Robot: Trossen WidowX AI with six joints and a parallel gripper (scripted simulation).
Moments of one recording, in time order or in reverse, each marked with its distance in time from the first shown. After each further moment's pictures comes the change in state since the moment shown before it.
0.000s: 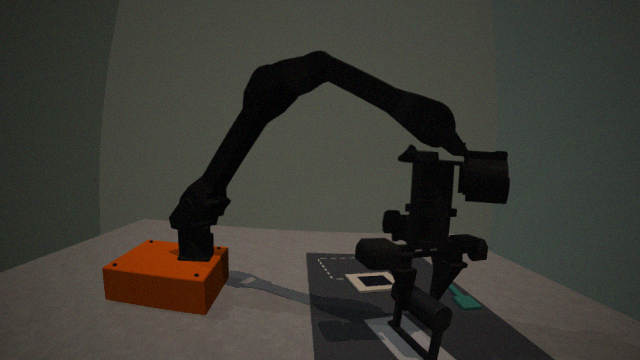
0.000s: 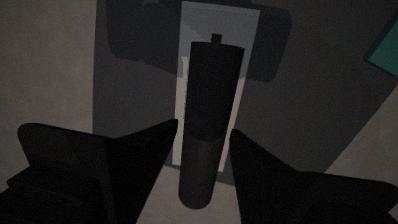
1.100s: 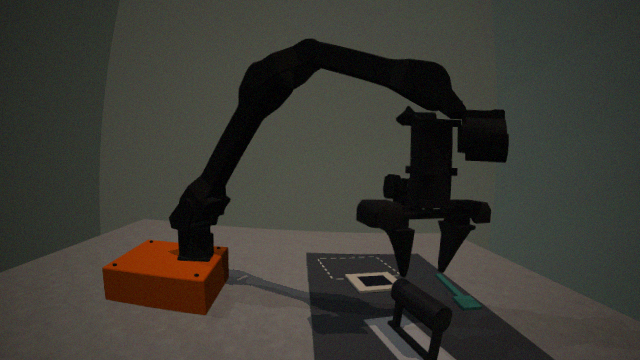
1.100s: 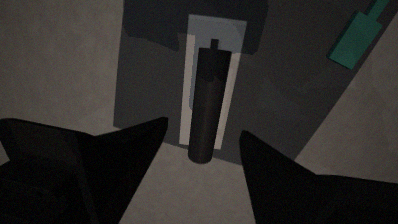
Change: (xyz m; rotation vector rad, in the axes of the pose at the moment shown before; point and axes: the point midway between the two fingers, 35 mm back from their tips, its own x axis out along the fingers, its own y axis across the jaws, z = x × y) arm -0.051 0.001 0.001 0.002 0.008 -0.012
